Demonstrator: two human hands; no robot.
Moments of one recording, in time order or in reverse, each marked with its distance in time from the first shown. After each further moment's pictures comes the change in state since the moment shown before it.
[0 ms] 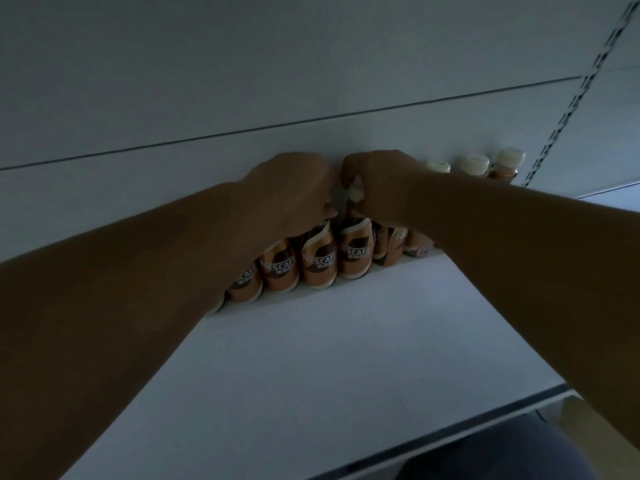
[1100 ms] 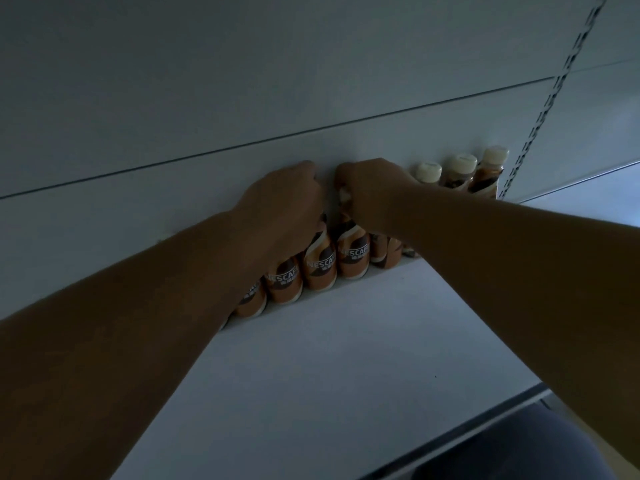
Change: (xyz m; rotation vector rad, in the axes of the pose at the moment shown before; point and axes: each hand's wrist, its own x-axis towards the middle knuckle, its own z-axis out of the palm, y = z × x) left_hand -0.002 -0.022 0.027 -0.013 0.099 -0.077; right_hand 0.014 -0.007 0.016 -0.054 0.052 0.069
